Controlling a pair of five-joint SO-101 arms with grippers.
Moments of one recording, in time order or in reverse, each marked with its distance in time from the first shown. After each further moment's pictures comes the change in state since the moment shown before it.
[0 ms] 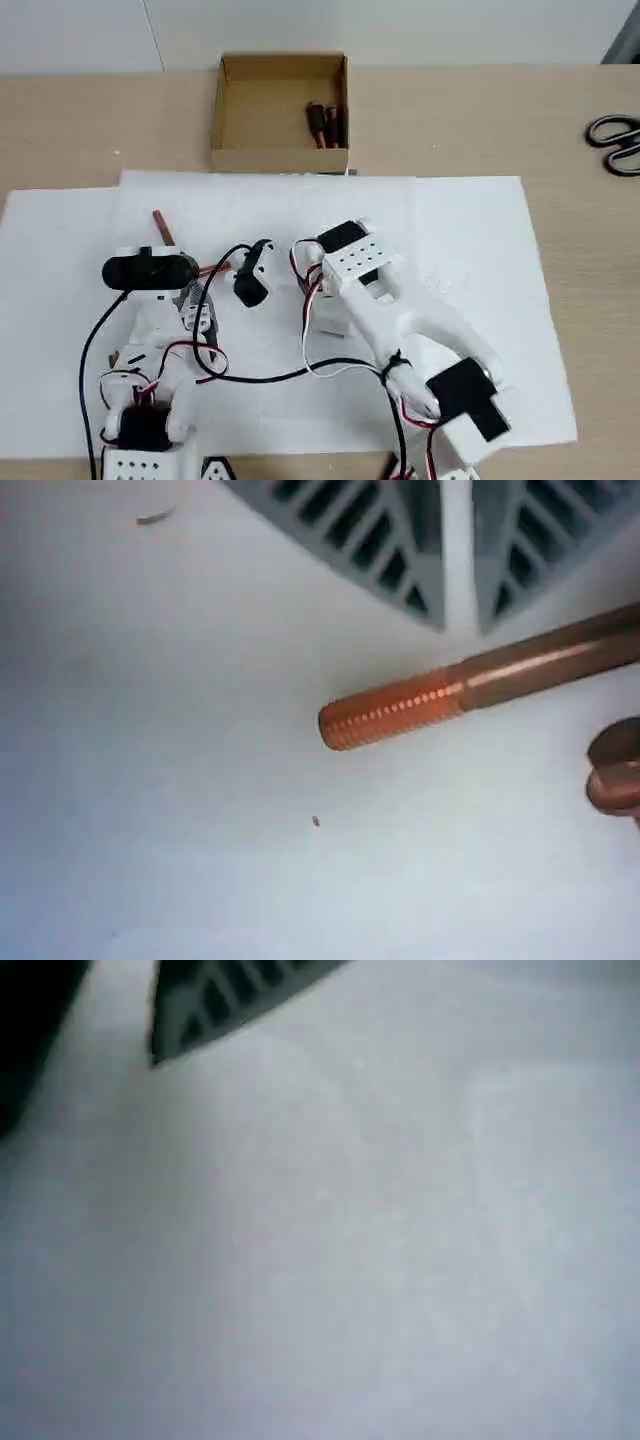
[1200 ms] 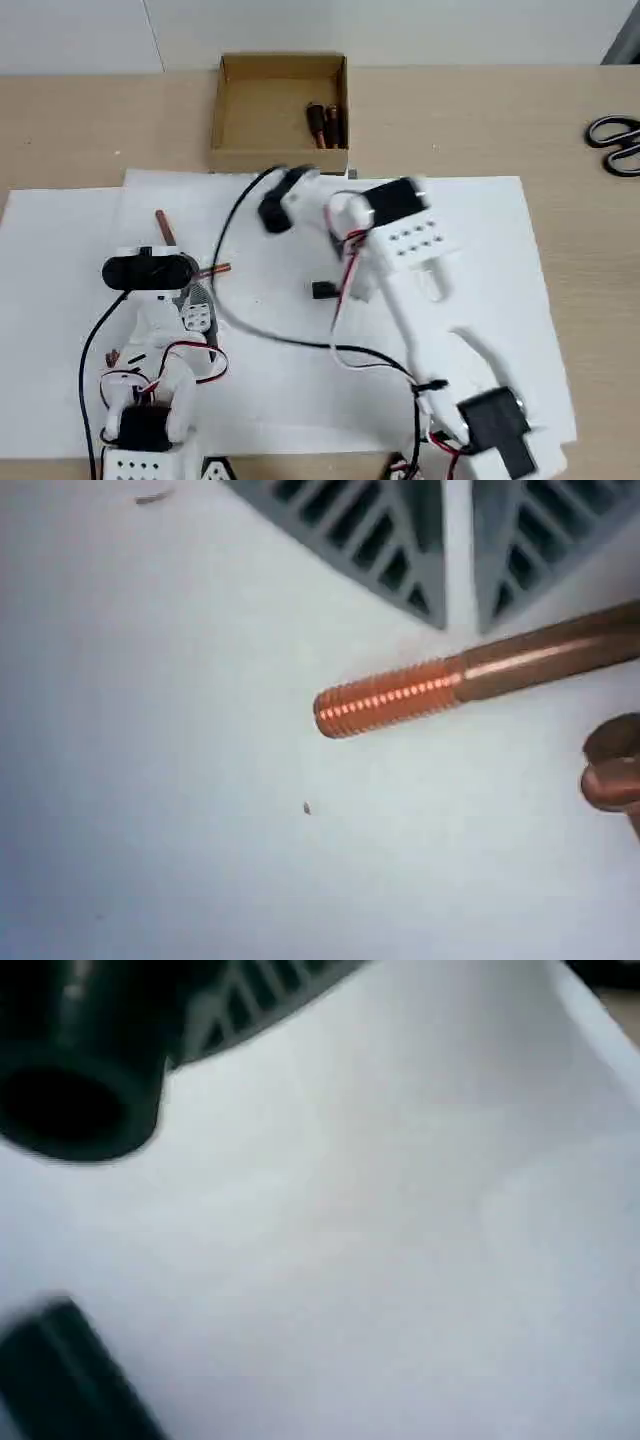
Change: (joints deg) left arm 0.0 0.0 0.0 0.0 0.0; right arm 9.1 -12.6 -18.2 20.2 -13.9
